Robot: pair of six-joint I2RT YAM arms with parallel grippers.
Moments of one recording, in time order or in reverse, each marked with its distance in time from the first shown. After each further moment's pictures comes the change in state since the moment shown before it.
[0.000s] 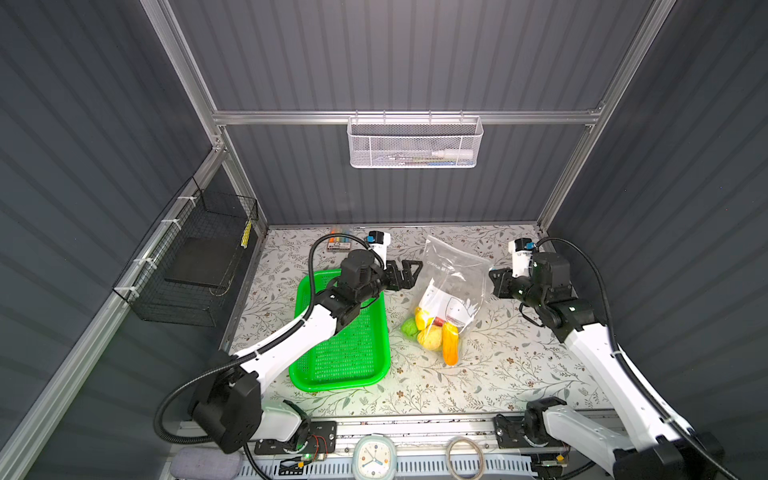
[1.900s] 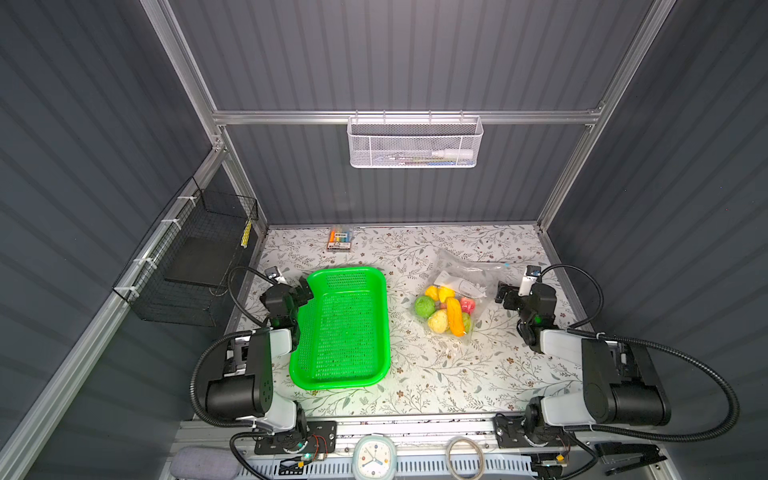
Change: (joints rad) left arm 0.679 0.169 -0.544 0.656 -0.293 0.360; right arm -0.195 0.337 -0.543 1.052 0.229 -0.201
